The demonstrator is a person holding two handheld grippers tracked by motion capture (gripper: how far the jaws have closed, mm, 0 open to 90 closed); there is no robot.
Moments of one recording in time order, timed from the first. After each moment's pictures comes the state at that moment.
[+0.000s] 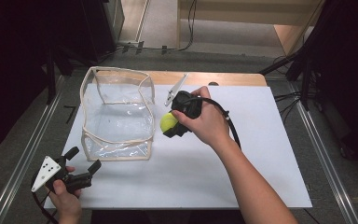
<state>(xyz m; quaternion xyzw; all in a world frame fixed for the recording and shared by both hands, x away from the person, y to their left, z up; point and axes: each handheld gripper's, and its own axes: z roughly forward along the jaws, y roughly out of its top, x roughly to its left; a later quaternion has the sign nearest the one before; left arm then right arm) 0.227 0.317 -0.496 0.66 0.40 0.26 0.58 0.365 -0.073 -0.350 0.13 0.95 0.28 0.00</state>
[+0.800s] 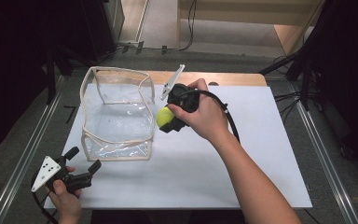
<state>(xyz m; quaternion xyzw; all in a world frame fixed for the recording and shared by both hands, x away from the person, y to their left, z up) 0.228 0.317 -0.496 0.66 0.40 0.26 0.58 0.365 -0.065 -0.323 0.11 0.95 0.29 0.01</state>
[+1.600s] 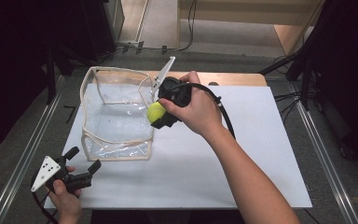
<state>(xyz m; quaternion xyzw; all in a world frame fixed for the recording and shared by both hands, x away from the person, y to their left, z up) 0.228 0.318 -0.496 0.66 0.40 0.26 0.59 0.364 -0.046 -0.300 0.09 0.95 0.29 0.01</state>
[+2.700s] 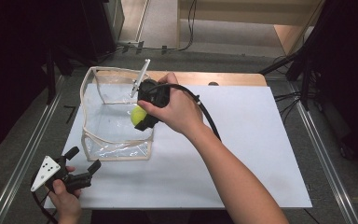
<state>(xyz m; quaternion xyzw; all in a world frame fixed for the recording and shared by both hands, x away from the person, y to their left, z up) 0.228 0.318 -0.496 0.65 0.40 0.26 0.59 0.375 0.002 -0.310 0.07 0.96 0.28 0.00</state>
